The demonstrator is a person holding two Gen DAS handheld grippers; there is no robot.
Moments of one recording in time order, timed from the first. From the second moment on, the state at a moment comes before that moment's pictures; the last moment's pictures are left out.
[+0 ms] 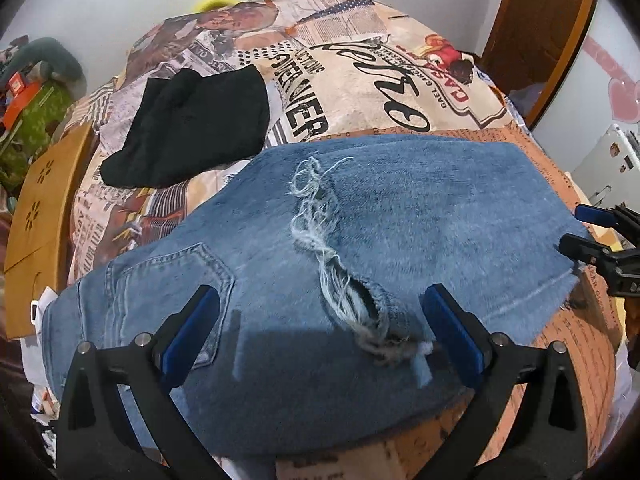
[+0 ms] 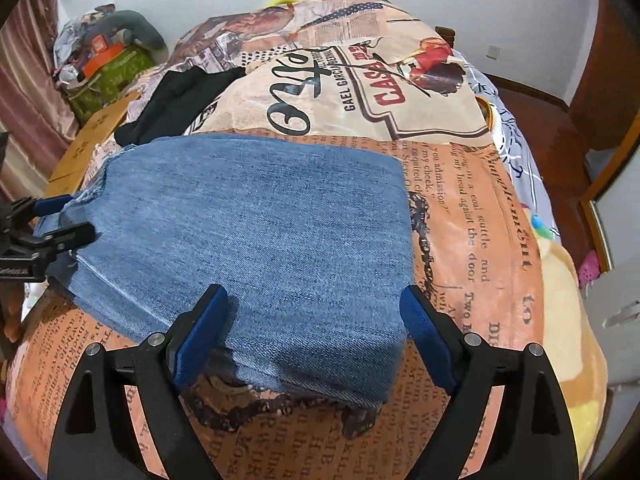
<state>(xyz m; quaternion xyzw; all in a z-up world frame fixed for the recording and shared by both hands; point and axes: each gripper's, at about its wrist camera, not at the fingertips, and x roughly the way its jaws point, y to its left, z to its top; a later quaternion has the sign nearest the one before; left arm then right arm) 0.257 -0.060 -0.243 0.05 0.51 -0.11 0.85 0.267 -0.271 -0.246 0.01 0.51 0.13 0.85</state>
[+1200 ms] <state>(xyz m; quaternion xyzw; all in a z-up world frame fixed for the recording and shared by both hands) 0.155 0.215 -0.294 -0.30 0.53 0.04 0.79 0.283 -0.145 -0.247 -0.01 0.51 0.24 0.83</state>
